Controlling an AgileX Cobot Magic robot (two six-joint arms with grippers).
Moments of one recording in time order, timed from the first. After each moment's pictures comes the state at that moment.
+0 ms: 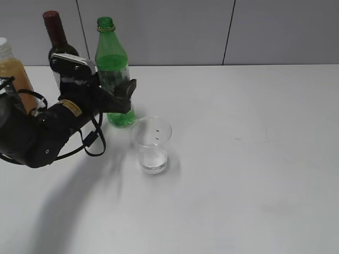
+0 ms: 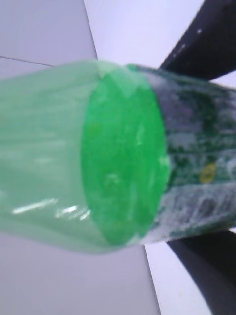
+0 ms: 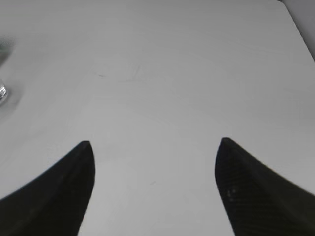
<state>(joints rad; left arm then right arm) -0.42 2.13 -0.84 -0.05 -1.10 0.06 0.07 0.00 -0.41 0.12 0.94 -0.04</state>
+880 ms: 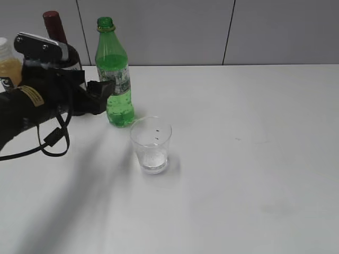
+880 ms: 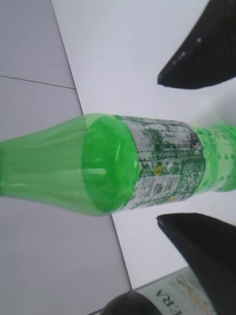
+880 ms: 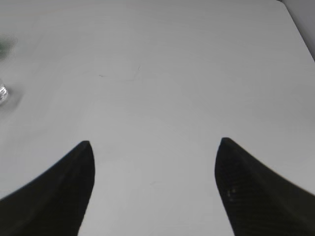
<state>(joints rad) -0.42 1.73 -0.63 -0.03 -0.73 0.06 0.07 0.00 -0.41 0.12 0.94 -0.04</state>
